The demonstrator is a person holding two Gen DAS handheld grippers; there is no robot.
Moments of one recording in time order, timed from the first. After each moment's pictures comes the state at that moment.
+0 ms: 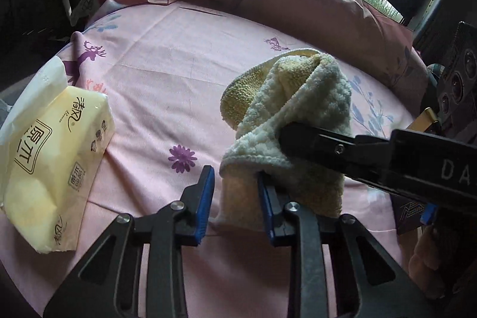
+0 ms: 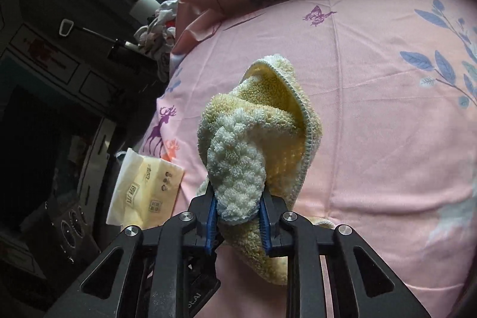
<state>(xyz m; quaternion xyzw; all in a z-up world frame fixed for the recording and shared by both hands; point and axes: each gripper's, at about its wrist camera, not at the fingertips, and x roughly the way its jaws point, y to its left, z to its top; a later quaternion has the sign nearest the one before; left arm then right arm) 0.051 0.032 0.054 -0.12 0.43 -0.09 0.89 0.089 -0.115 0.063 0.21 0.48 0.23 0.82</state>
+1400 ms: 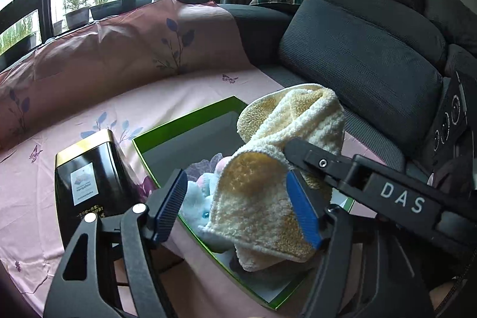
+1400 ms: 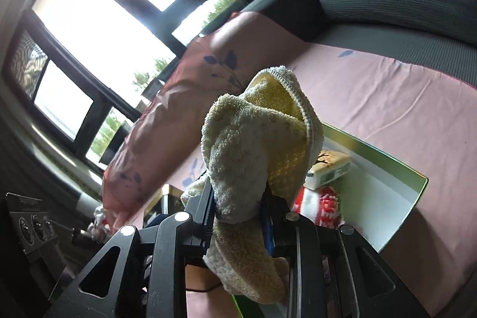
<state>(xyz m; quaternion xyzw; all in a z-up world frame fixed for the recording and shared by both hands) -0.037 -0.341 0.156 0.09 0.34 -0.39 0.85 -0.119 -0.471 0.123 0.41 0.22 -0.10 0.88</state>
